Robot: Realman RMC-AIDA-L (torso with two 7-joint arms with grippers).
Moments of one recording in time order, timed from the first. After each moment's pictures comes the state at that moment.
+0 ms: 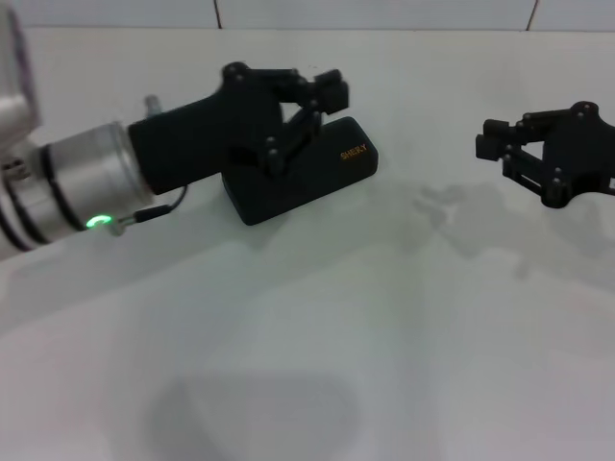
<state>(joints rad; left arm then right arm) -0.39 -2.09 1.28 0.73 1.18 1.43 -1.09 0.32 2.02 -1.19 -1.01 -1.50 -1.34 1.38</state>
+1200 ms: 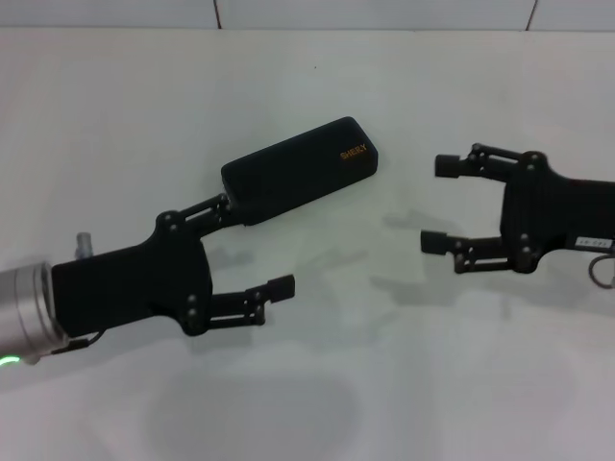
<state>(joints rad) -0.21 -2.04 1.21 0.71 1.38 1.63 -1.05 0.44 2.02 -1.14 -0.74 -1.52 -1.56 1.15</state>
